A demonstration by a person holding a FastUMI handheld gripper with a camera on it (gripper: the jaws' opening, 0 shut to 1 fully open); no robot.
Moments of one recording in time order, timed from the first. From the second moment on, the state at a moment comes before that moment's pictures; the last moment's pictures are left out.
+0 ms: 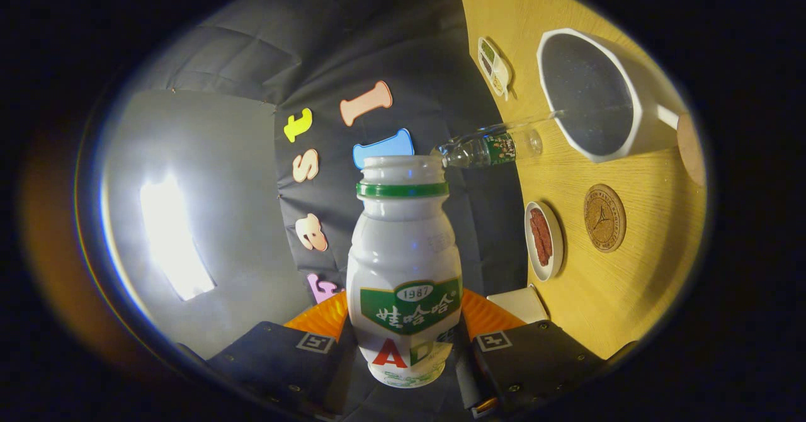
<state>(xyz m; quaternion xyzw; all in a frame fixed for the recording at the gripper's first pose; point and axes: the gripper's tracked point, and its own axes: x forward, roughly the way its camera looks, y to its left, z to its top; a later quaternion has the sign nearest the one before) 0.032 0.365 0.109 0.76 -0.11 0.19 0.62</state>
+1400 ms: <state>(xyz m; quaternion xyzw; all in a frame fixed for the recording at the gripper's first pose) 0.032 0.353 0.122 0.80 -0.14 0.19 0.56</state>
